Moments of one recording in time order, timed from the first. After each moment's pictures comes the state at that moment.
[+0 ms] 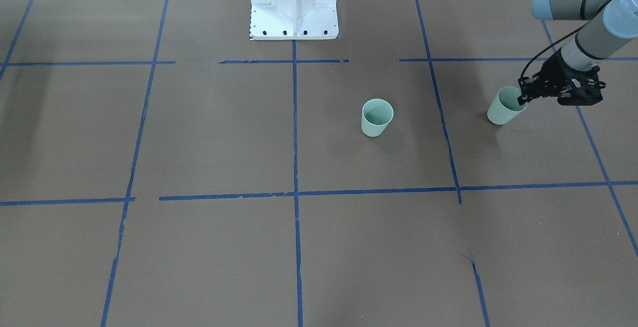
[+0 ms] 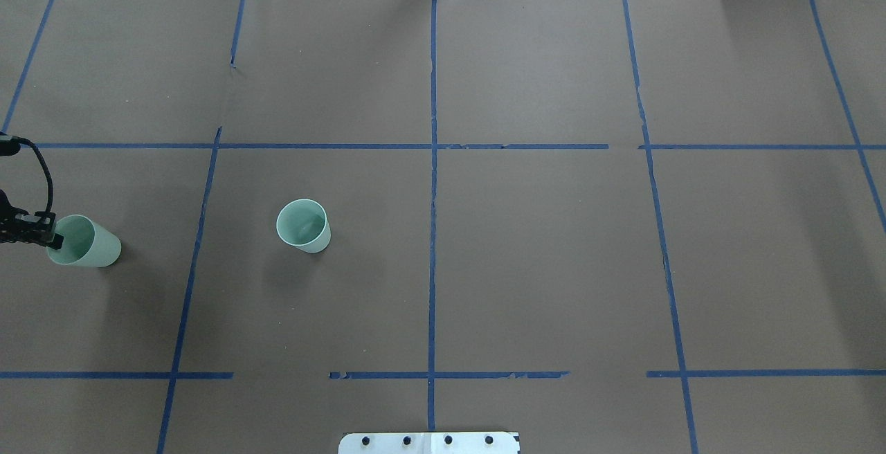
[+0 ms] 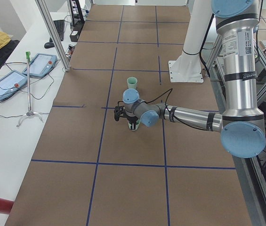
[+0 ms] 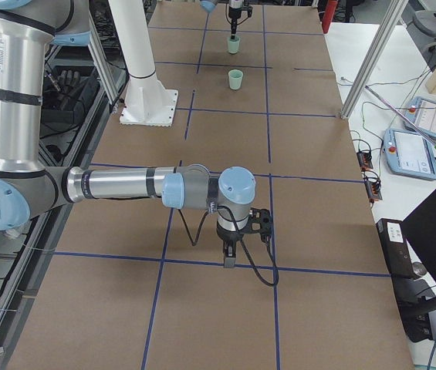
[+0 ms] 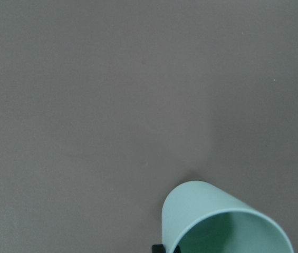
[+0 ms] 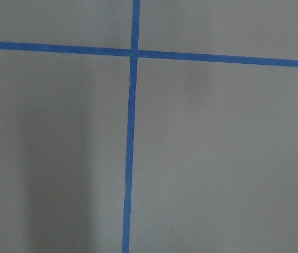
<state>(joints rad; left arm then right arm) -0.97 -1.42 -1.80 -2.07 -2.26 -0.82 1.56 -1.71 1.79 -1.68 2.26 -0.04</state>
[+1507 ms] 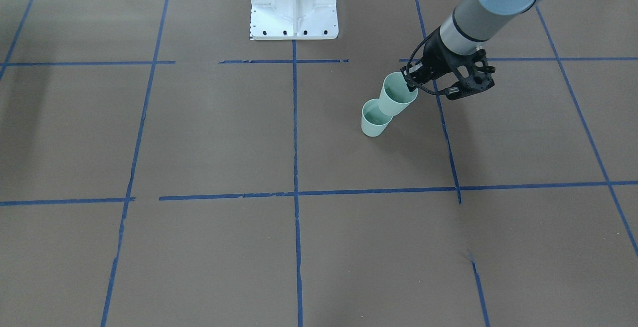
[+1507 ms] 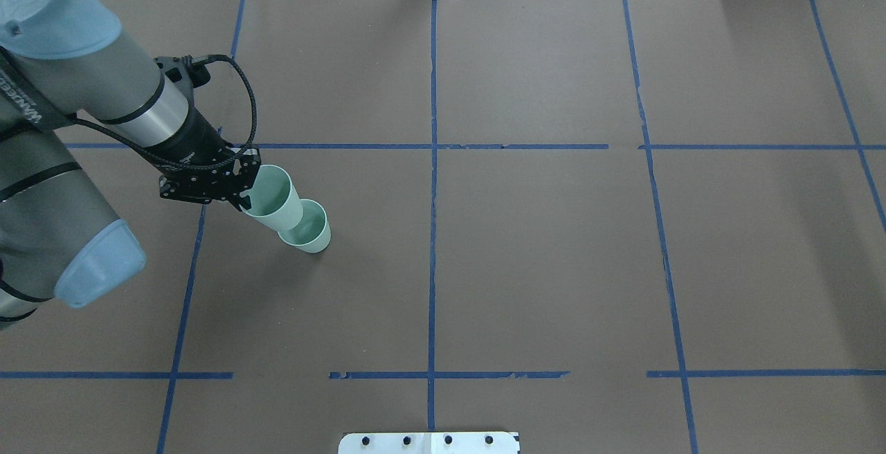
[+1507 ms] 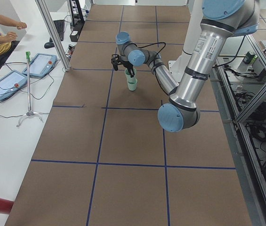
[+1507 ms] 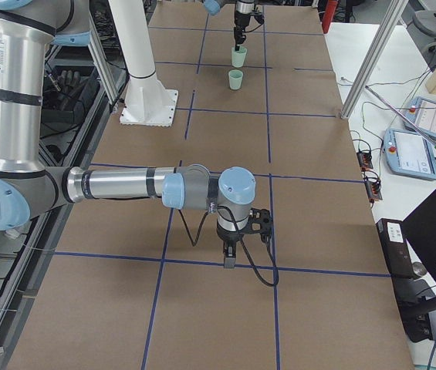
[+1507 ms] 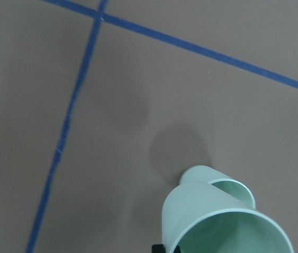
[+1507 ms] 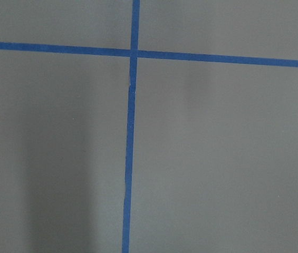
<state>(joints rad) -0.79 -1.99 -1.96 -1.46 -2.29 -1.32 1.56 -1.71 1.79 -1.68 2.26 -0.04</state>
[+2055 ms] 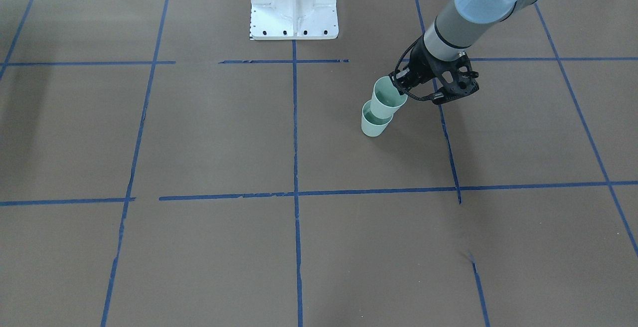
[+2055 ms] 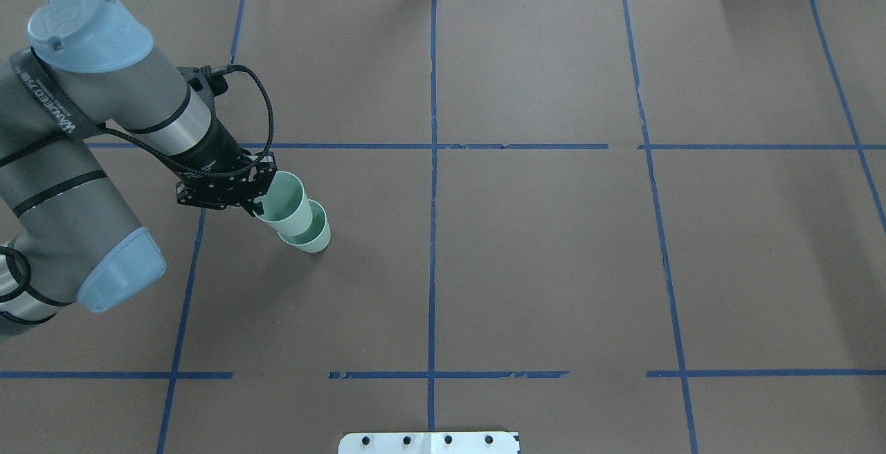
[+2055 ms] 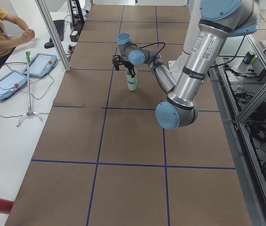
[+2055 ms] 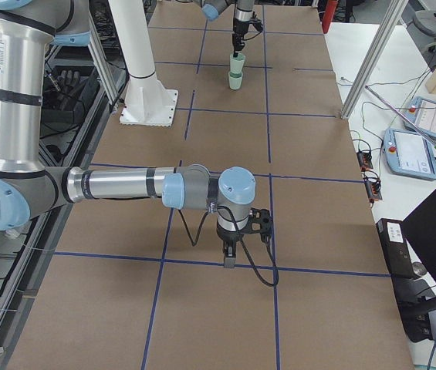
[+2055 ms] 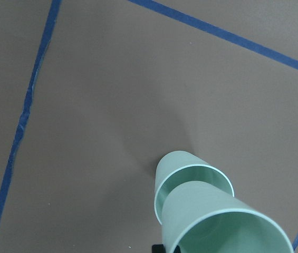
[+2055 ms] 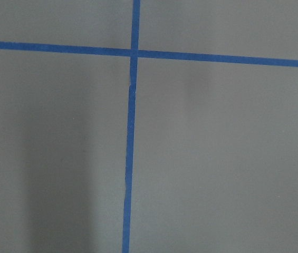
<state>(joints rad) -0.77 -2.01 -1.93 -1.46 -2.26 -1.34 1.56 -1.71 1.79 -1.68 2.26 -0.04</state>
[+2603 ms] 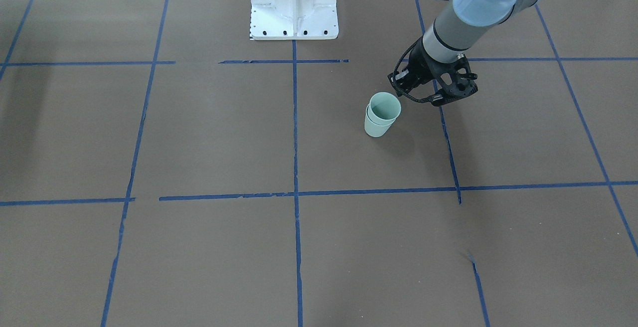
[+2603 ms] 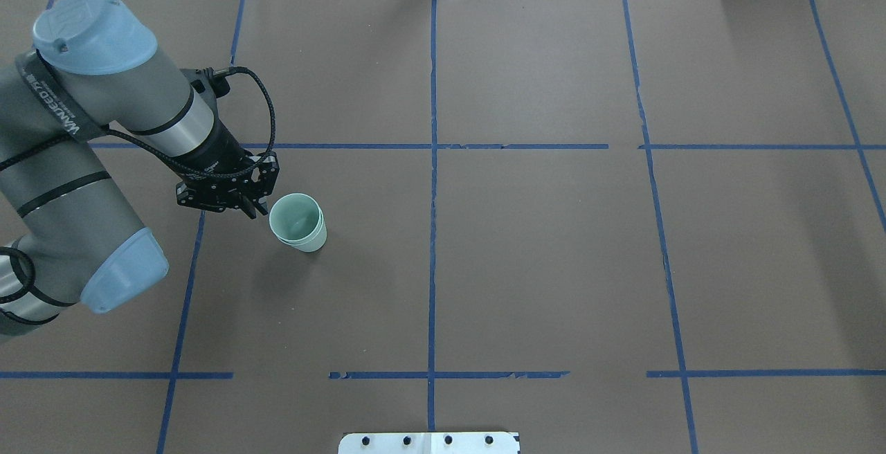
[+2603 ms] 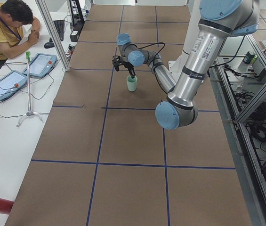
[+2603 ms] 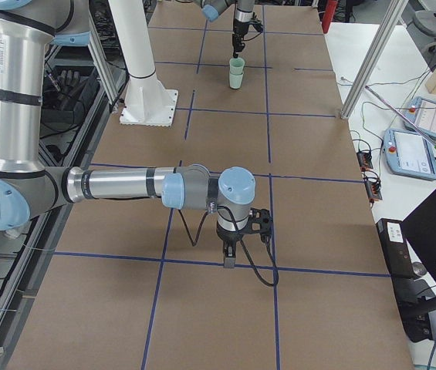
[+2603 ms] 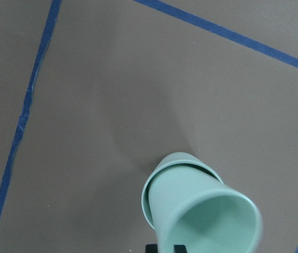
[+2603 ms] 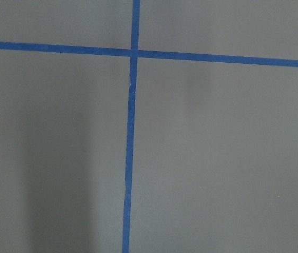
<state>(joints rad) -0.77 -2.01 -1.92 -1.47 -2.26 -1.35 1.56 -1.71 1.79 -1.68 2.26 -0.04</state>
